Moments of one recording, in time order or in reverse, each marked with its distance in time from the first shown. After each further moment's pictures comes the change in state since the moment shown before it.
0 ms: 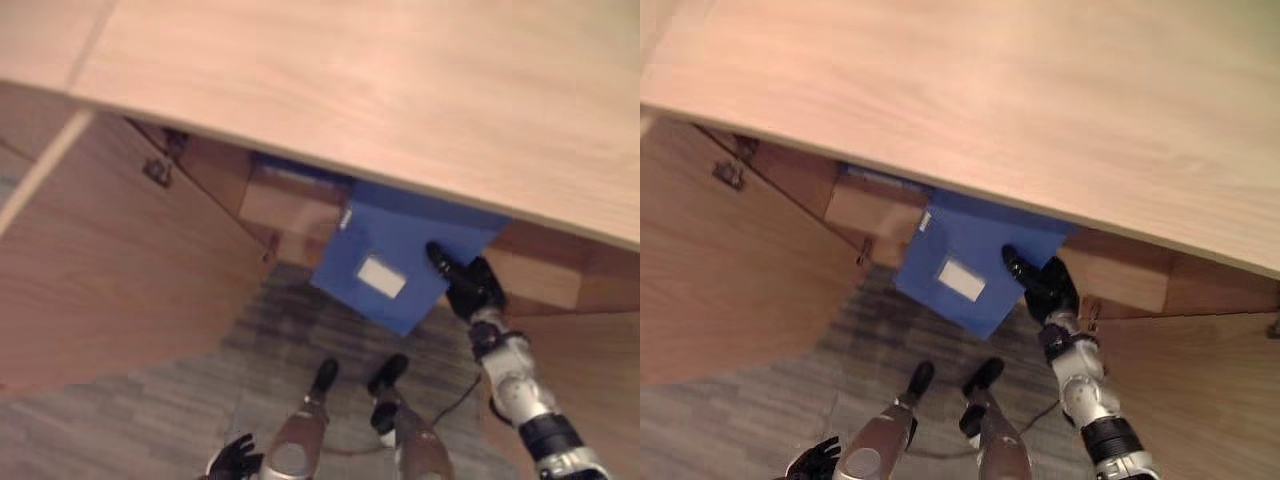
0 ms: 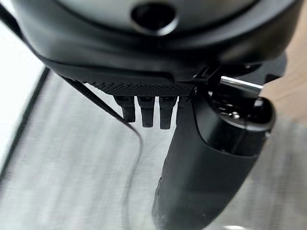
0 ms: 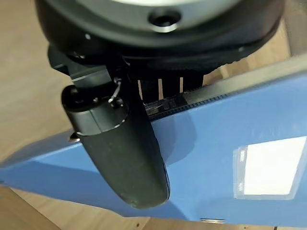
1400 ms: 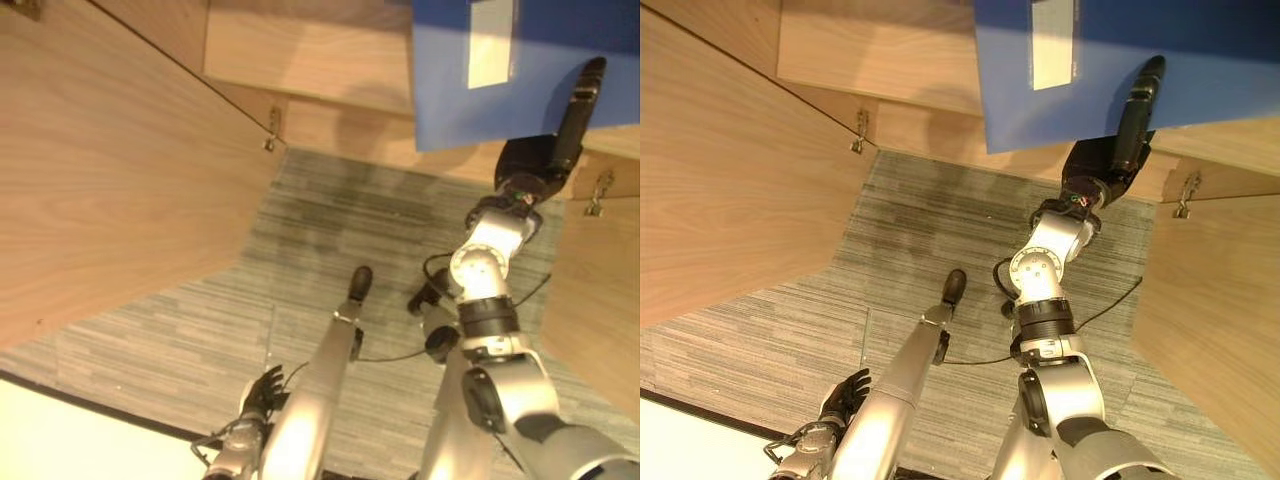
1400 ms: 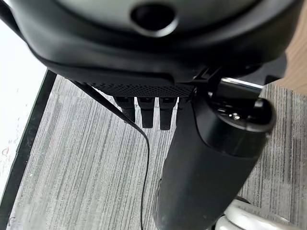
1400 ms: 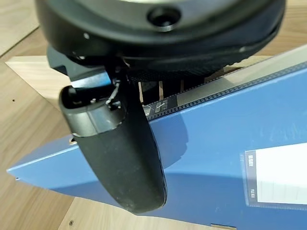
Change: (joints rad) left arm -0.120 -0.009 -0.217 -0.170 -0.114 -0.040 0.137; right arm -0.646 0.303 -0.273 0.179 0.248 -0.495 -0.392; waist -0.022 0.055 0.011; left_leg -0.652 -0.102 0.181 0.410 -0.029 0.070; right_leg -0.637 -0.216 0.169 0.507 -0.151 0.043
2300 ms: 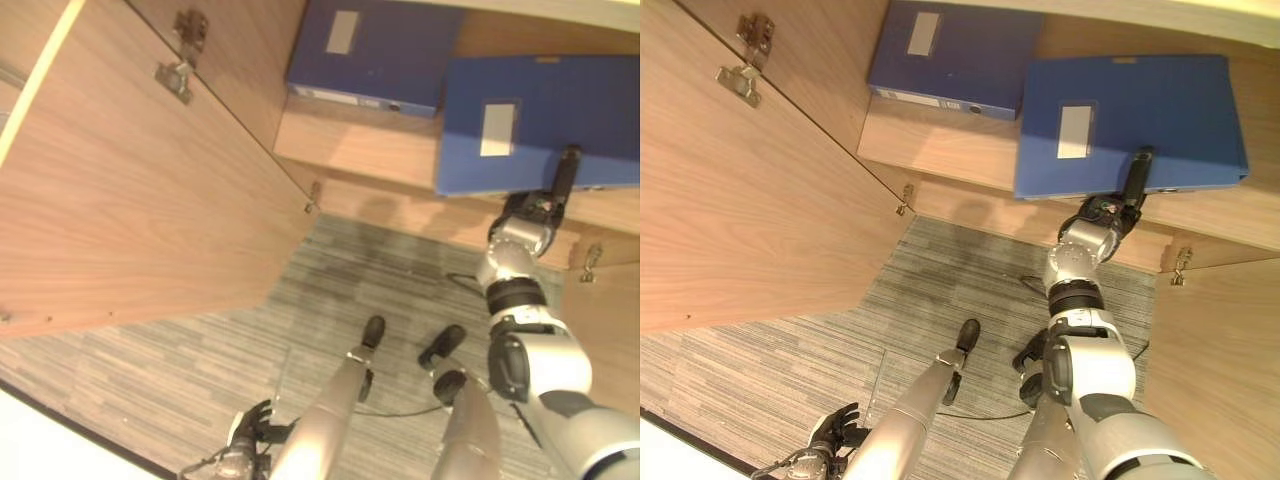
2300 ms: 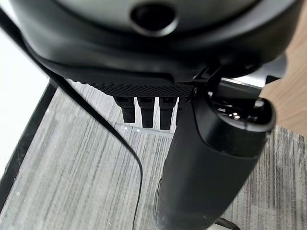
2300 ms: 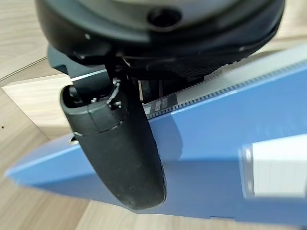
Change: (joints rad) left arm 0.060 0.005 0.000 0.110 0.068 0.001 -0.009; right arm -0.122 -0.181 -0.138 0.460 0.185 0.129 -0.067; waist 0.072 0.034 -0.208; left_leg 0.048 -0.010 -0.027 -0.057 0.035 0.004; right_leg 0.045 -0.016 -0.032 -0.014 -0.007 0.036
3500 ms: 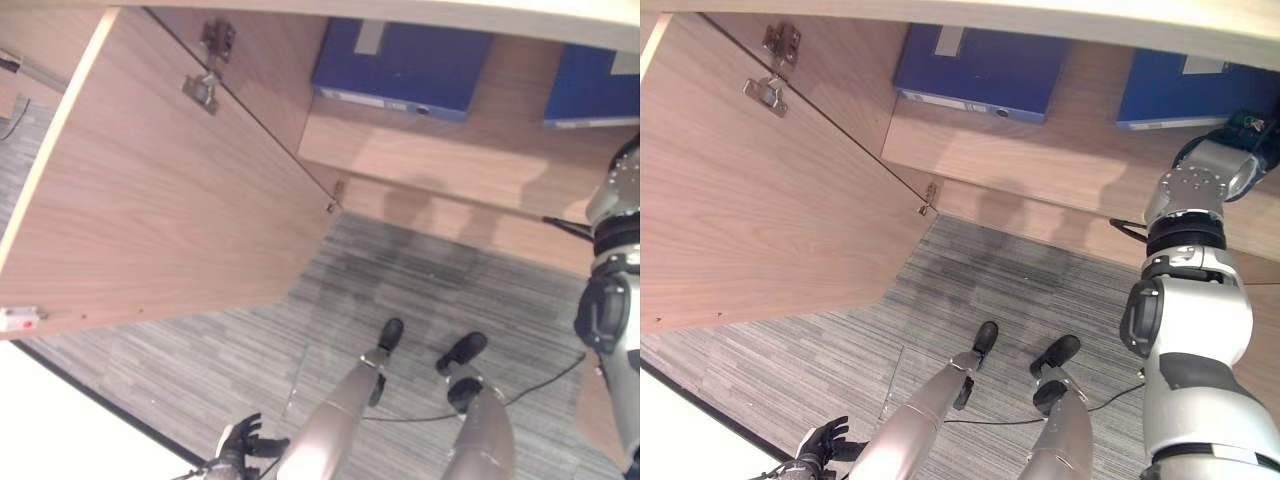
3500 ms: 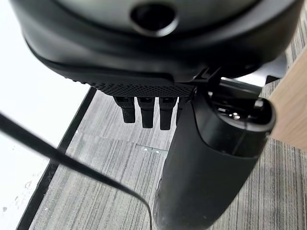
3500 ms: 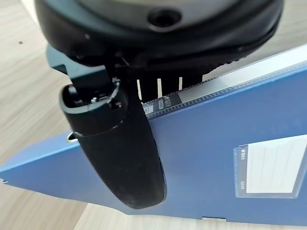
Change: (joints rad) left arm 0.022 0.038 -0.008 0.032 -0.003 -0.001 -0.020; right arm -0.278 -0.341 0.088 0.214 0.039 0.040 -0.032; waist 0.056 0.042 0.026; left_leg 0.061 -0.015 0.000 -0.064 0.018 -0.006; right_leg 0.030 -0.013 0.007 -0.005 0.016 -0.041
